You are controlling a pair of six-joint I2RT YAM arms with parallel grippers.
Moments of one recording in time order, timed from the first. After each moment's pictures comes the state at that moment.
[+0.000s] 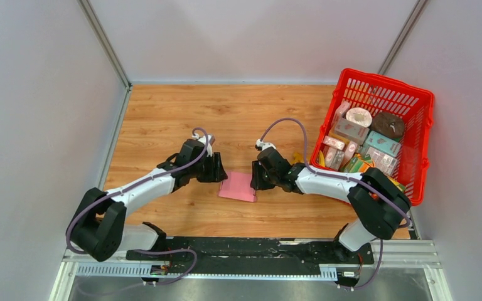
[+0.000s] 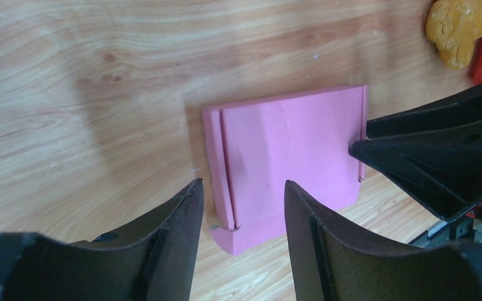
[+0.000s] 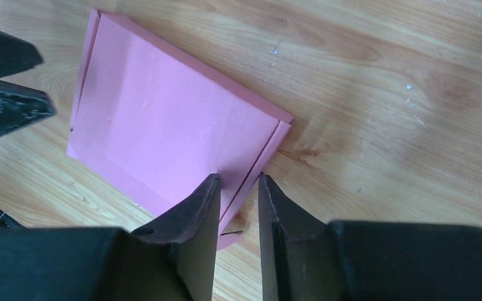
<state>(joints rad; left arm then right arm) -0.53 1.27 0.63 -0.15 0.18 -0.51 0.84 1.56 0.80 -0.11 0.00 0.60</state>
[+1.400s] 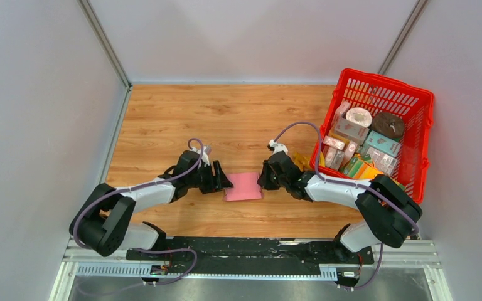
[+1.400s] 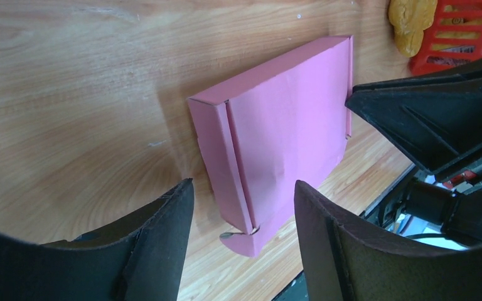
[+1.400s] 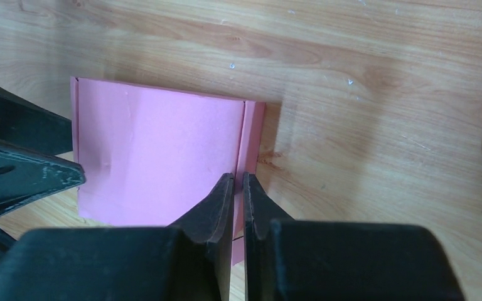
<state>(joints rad) -0.50 1.31 0.43 0.13 0.38 -0.73 0.79 1.47 0.64 0.07 0.06 0.67</state>
